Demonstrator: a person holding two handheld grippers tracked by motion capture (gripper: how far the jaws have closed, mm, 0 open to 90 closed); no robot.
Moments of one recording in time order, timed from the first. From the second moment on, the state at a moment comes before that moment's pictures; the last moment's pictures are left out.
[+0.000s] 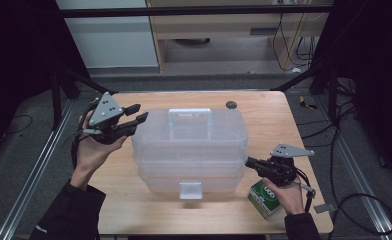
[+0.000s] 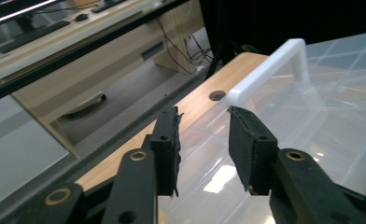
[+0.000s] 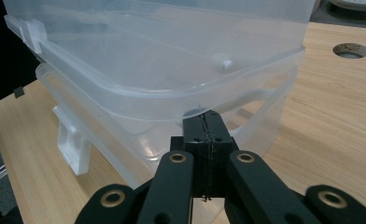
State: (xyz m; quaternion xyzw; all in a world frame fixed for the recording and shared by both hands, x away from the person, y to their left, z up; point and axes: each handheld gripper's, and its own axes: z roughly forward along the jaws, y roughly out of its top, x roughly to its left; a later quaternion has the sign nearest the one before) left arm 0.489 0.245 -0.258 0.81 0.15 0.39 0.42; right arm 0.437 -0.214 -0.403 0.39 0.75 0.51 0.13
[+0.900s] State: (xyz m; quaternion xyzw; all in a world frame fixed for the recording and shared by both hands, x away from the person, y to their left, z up) left arm 0.458 0.335 -0.348 0.78 0.27 0.36 0.43; right arm 0.437 -0.213 -0.403 0.39 0.76 0.51 0.13
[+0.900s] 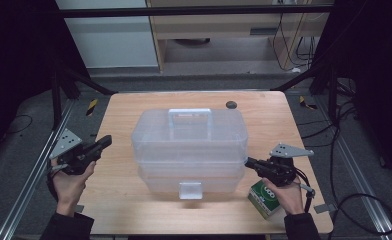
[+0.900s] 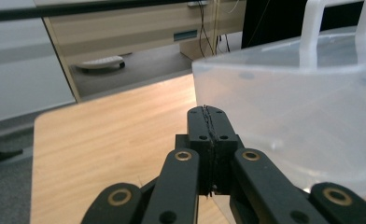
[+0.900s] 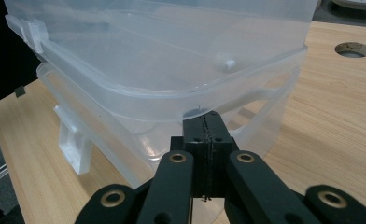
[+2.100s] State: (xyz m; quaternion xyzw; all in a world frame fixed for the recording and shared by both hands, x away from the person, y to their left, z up) left arm 0.459 0.289 -0.382 0.83 0.17 0.27 0.45; right arm 0.439 -0.214 -0.399 0.39 0.75 0.52 0.13
